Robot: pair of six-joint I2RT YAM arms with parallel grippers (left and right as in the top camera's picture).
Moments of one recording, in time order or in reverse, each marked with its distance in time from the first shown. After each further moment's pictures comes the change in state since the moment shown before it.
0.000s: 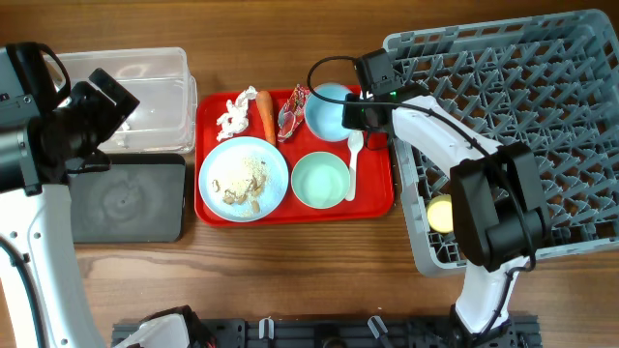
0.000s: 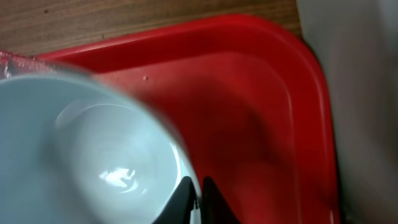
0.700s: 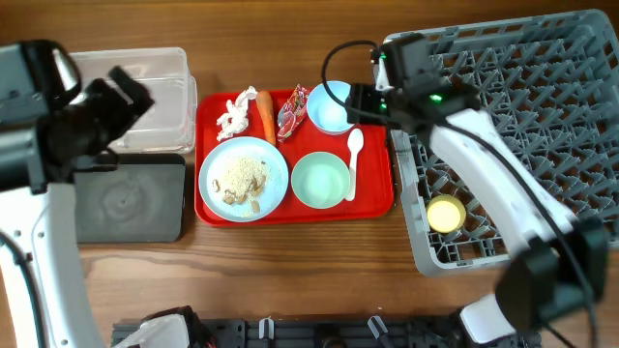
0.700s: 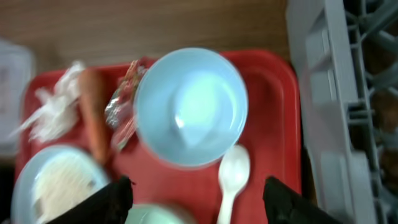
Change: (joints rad) left arm -0.023 -0.001 0.000 0.000 0.066 0.013; right arm 0.000 -0.284 -0.001 -0.146 -0.056 -0.056
